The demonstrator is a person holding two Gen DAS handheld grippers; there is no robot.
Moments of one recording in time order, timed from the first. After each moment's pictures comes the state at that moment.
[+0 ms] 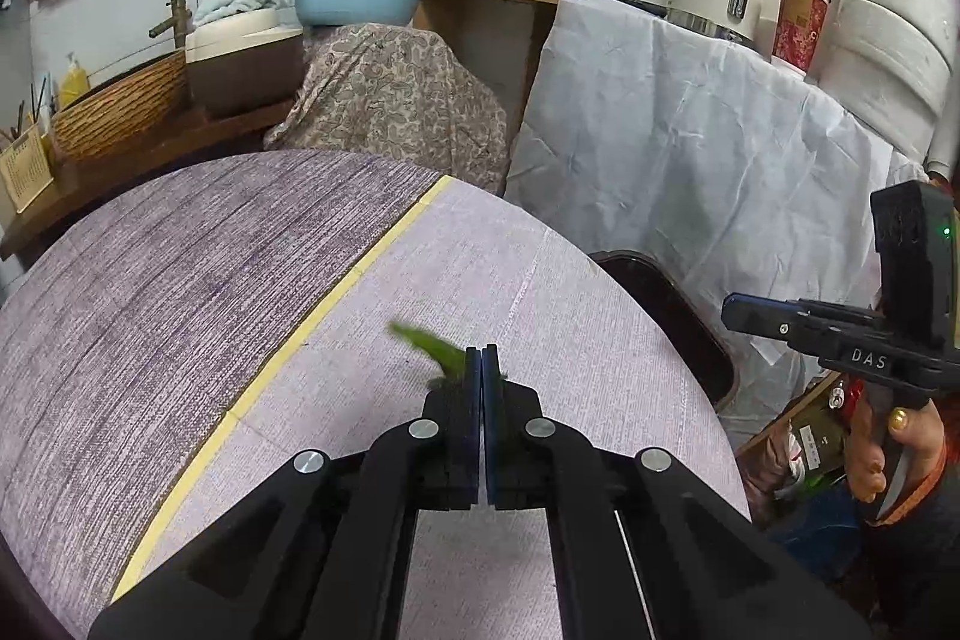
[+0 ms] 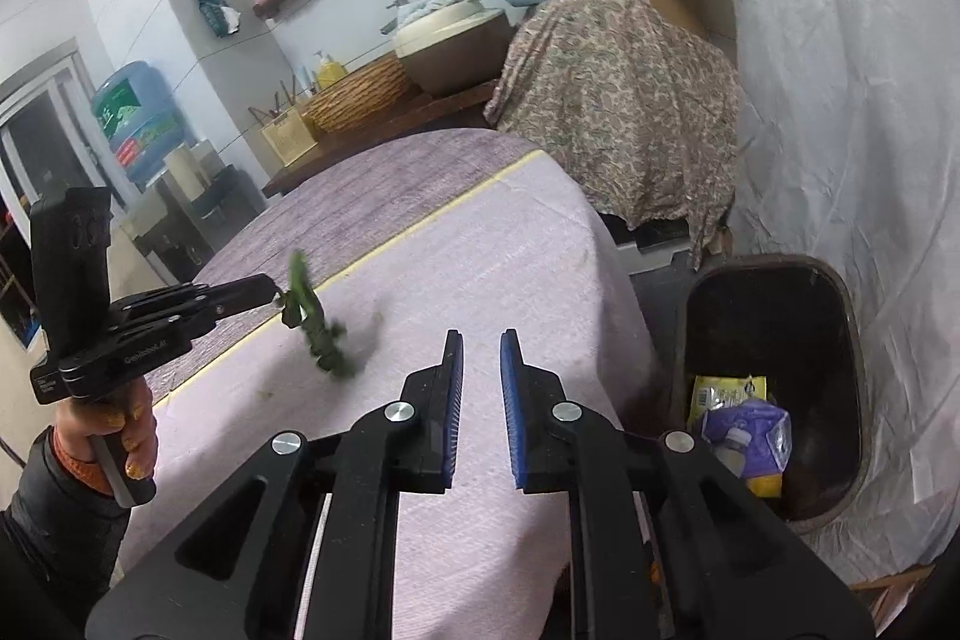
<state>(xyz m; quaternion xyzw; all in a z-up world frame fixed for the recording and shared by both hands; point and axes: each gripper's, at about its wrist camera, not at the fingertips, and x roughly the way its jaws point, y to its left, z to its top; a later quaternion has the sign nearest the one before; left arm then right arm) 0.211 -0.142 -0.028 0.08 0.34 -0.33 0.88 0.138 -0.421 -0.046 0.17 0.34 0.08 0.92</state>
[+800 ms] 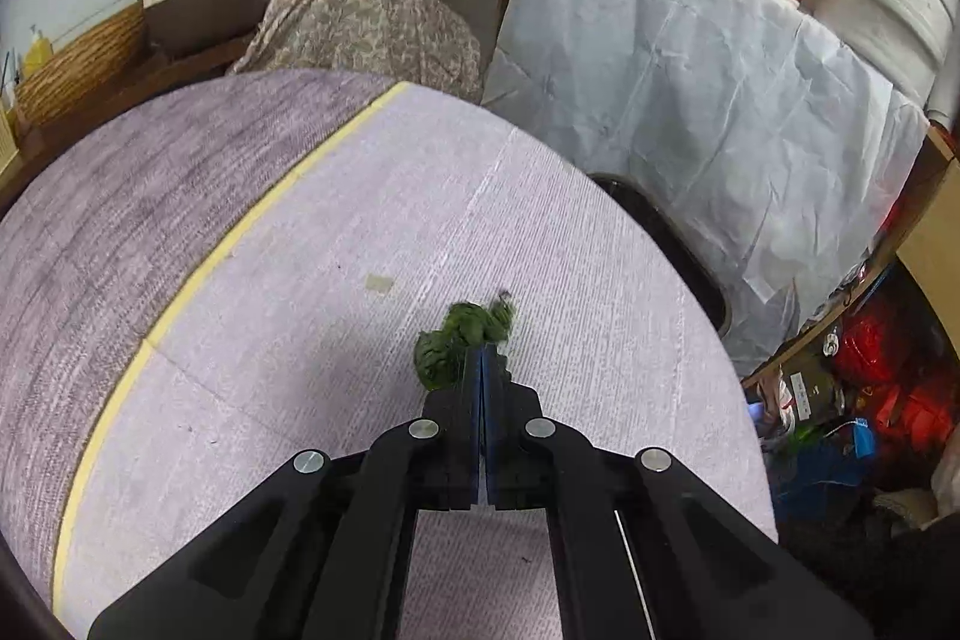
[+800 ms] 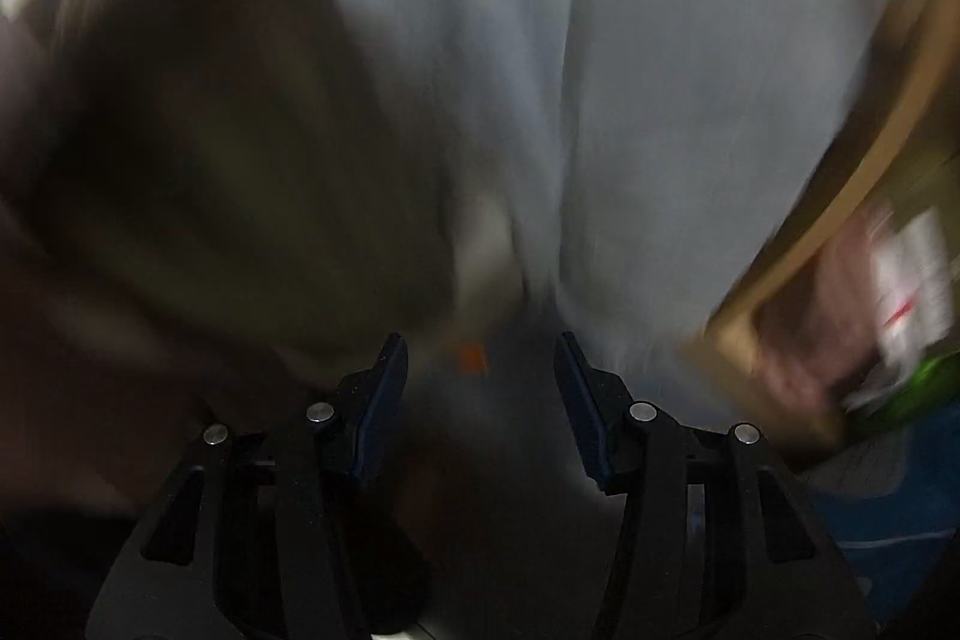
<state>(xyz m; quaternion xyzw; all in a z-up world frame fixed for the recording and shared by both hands) 0.207 -0.165 -0.078 0.10 0.41 -0.35 0.84 0.023 -0.568 -0.454 0.22 0.50 -0.29 0.79</state>
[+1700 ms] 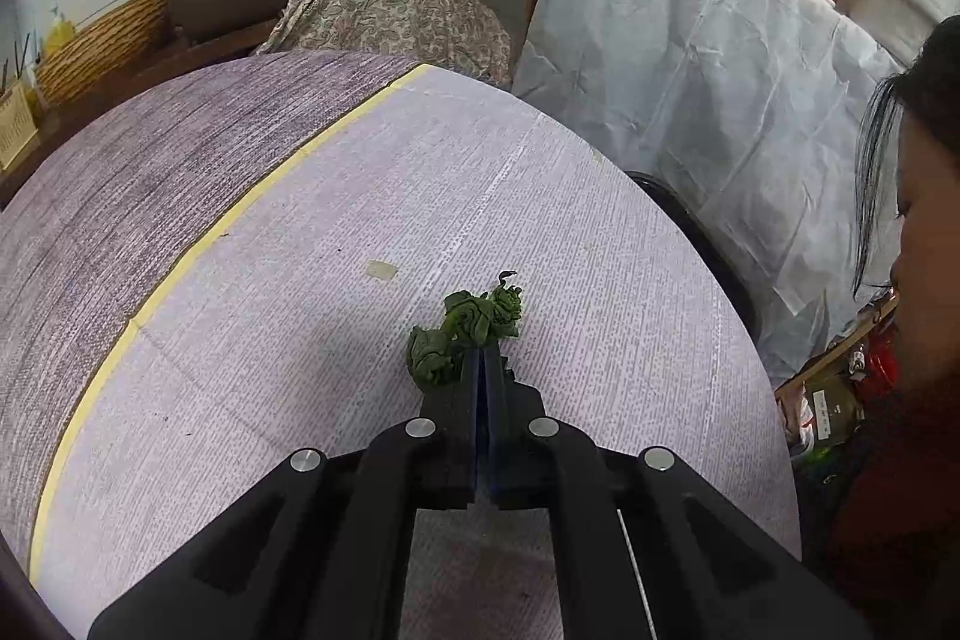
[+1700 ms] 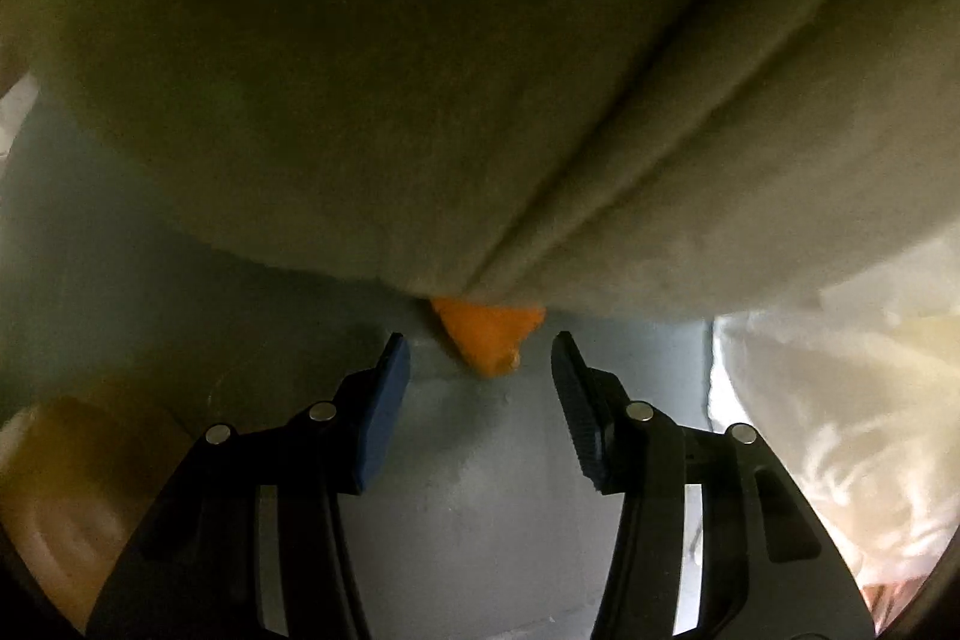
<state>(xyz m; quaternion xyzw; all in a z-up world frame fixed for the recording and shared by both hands) 0.210 -0.178 -0.091 0.10 0.41 -0.31 0.85 0.152 -0.548 -0.742 -0.10 0.57 -0.17 0.79</state>
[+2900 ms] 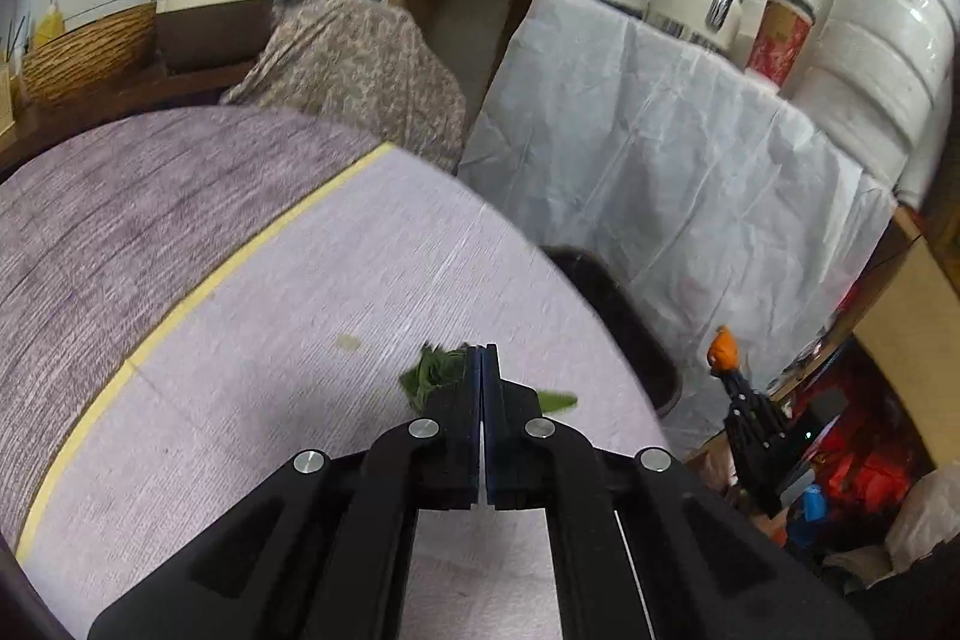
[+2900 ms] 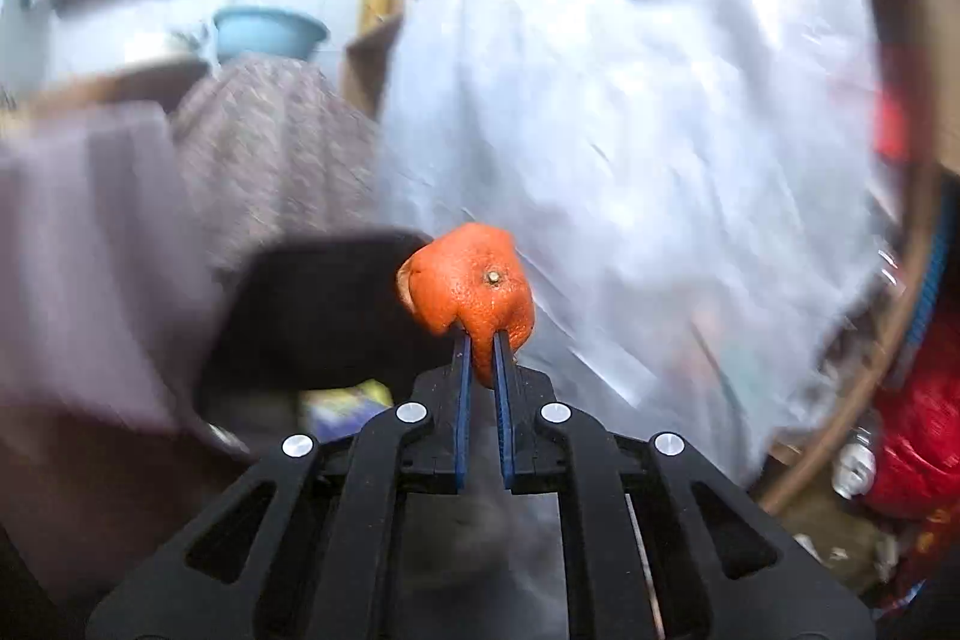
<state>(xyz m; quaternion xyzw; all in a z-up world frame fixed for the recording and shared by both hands) 0.199 -0.165 -0.042 0.01 0.36 -0.38 0.85 0.027 -0.483 -0.163 0.04 0.17 -0.28 0.94</state>
